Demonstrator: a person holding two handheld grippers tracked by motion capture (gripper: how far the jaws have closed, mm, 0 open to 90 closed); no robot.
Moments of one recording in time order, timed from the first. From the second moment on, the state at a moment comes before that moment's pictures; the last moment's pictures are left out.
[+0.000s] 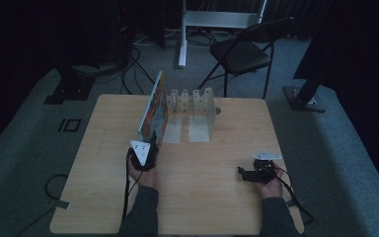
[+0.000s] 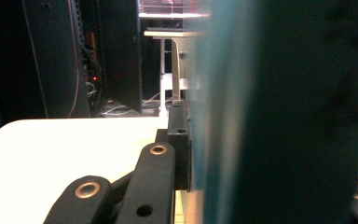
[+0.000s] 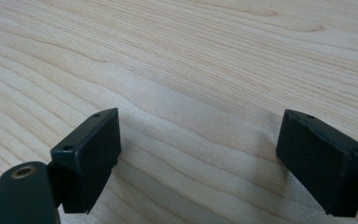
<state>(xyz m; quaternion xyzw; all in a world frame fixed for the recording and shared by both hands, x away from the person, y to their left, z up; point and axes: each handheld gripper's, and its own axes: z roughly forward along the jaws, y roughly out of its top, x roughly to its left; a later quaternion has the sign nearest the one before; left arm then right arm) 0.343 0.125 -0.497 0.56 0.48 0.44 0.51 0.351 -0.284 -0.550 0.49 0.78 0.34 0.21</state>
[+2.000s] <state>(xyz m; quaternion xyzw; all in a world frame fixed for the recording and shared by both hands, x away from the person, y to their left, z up) 0.325 0.154 -0.489 0.64 0.40 0.34 0.56 0.351 -0.284 -0.550 0.49 0.78 0.34 0.21</state>
